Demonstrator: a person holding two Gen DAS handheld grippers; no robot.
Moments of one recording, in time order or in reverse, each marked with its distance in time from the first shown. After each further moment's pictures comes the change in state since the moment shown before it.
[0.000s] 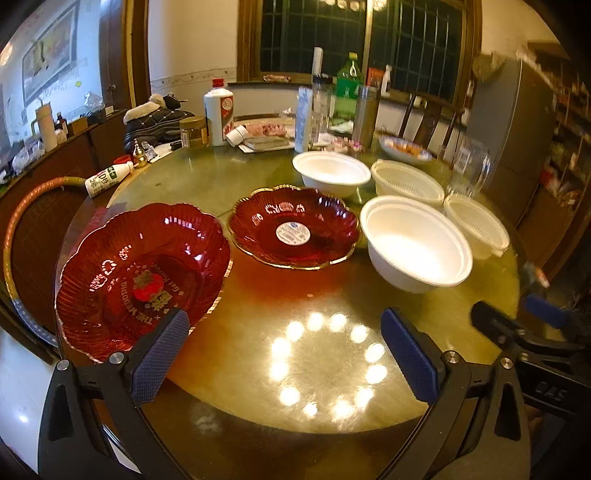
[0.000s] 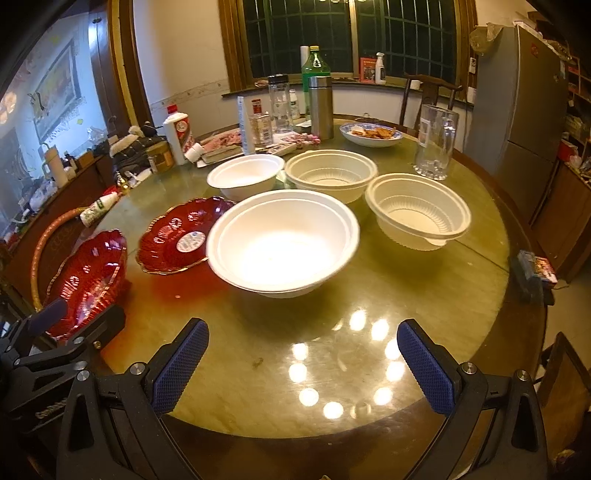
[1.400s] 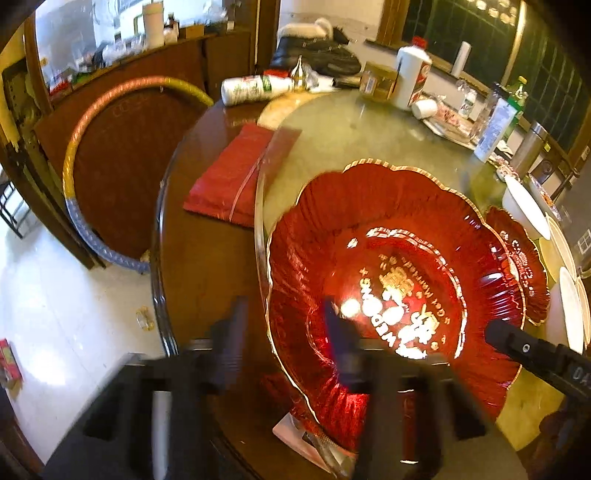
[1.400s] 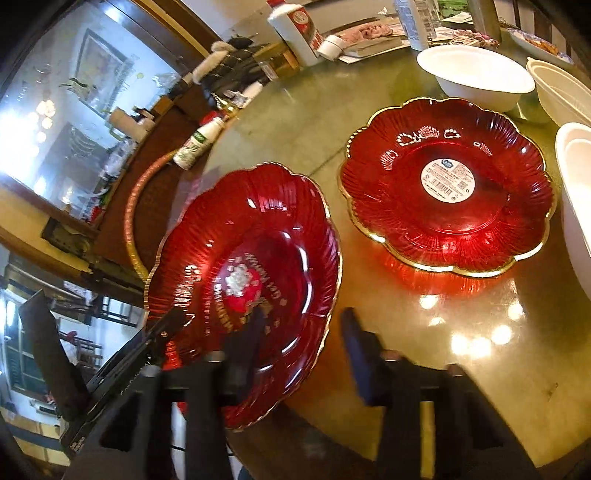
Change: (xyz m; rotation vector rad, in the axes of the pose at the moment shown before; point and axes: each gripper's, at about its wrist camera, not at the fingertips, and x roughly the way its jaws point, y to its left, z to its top) left arm 0.063 0.208 -0.006 -0.350 0.220 0.252; right arm 0.135 0.198 0.031 0.037 0.399 0.438
